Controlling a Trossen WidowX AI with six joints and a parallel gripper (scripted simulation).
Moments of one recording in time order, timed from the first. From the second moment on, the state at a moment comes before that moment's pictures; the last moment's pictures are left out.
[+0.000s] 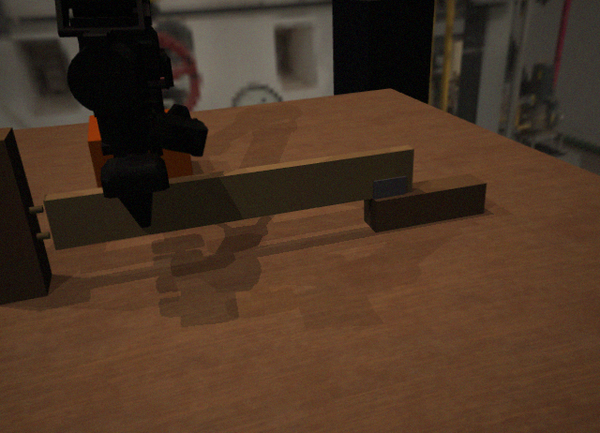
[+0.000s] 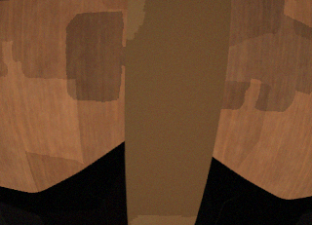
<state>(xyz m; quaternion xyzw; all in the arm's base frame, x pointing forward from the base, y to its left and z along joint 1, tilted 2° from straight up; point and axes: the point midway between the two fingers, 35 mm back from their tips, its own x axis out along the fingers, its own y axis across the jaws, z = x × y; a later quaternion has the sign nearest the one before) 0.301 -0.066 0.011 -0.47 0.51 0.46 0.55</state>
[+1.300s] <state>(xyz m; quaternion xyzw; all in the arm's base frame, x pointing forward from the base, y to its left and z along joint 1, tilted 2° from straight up) 0.299 -0.070 0.011 -0.47 0.52 0.46 0.55</state>
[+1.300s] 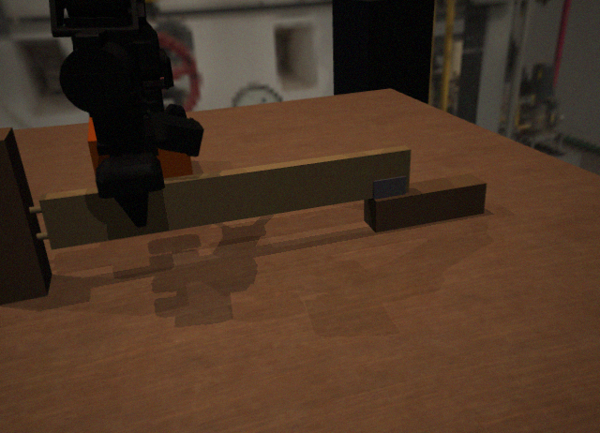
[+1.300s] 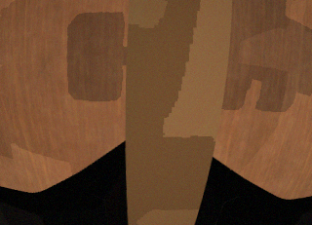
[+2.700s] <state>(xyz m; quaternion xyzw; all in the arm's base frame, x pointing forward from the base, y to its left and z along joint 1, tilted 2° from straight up) 0.299 -0.068 0.013 -0.47 0.52 0.46 0.55</state>
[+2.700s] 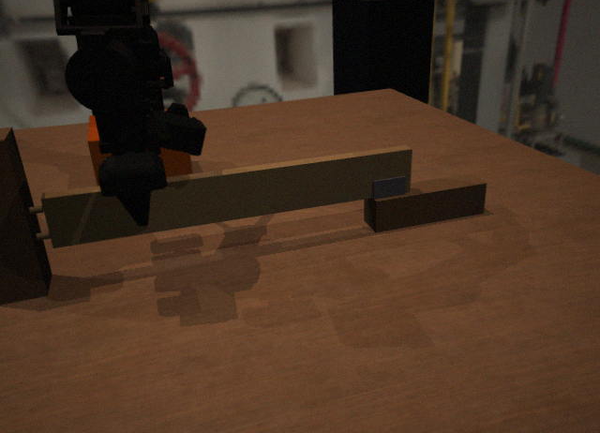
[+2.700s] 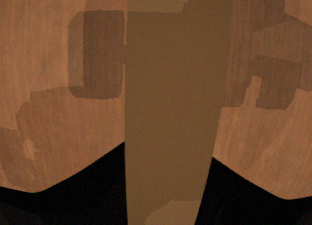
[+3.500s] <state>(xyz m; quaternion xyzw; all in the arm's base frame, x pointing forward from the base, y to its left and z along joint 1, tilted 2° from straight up) 0.300 -0.066 0.011 -0.47 0.52 0.46 0.55</state>
